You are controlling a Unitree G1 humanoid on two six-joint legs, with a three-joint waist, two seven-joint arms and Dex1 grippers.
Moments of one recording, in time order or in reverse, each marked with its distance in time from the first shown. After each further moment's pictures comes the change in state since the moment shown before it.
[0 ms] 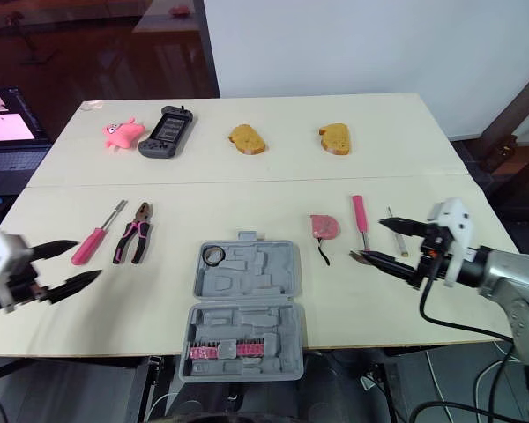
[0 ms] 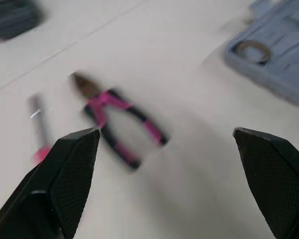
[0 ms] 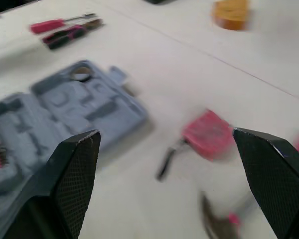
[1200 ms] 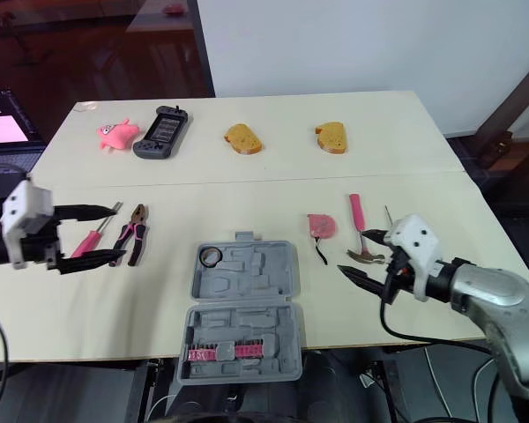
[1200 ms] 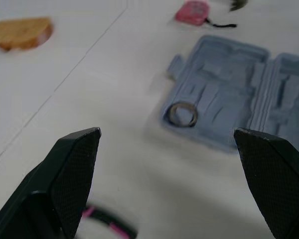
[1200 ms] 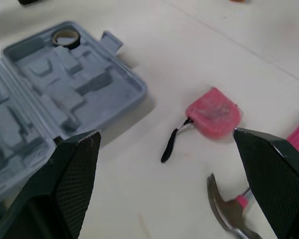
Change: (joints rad) left arm -0.351 0.190 -0.297 -0.253 -0.116 0.256 -0.146; right arm 0.077 0.049 0.137 -0.448 -0.130 0.260 -0.337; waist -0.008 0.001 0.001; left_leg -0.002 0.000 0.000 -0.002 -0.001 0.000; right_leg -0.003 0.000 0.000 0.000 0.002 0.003
